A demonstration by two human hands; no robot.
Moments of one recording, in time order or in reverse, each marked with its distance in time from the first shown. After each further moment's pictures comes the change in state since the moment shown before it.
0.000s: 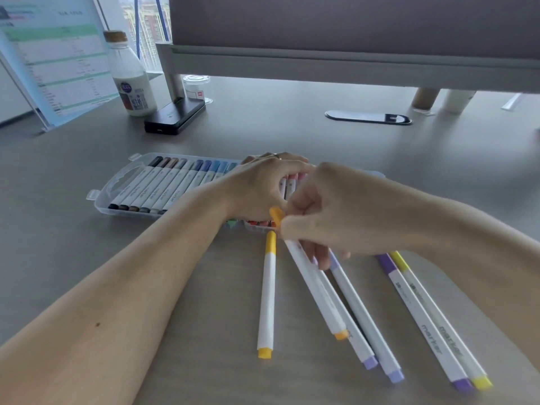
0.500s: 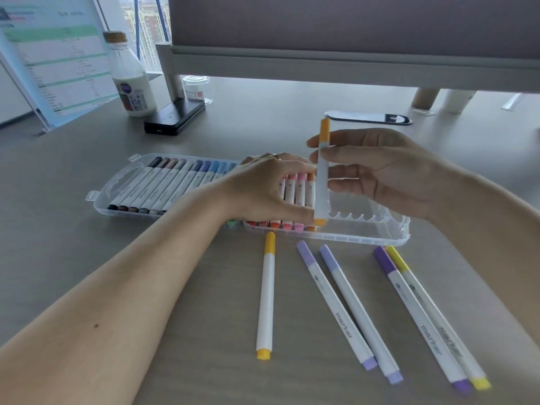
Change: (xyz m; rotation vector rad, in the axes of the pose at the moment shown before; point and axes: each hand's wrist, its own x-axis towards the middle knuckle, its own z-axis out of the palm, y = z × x) left_hand -0.001 0.004 0.002 0.037 0.021 -0.006; right_hand 0.019 0.055 -0.038 0.890 0.270 -0.072
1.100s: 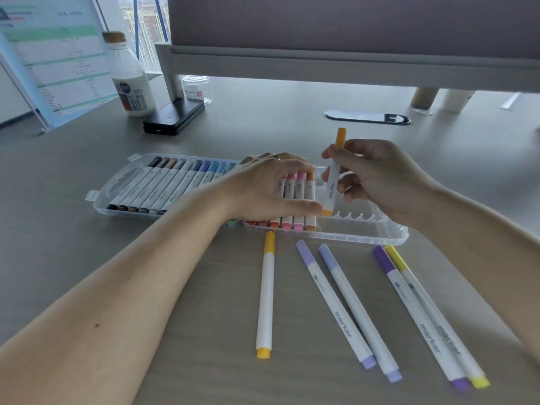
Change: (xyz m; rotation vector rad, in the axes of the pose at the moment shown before) left_hand 0.002 0.000 0.000 0.055 -0.023 -0.027; right_hand 0.013 0.025 -0.005 -0.274 0.325 -0.014
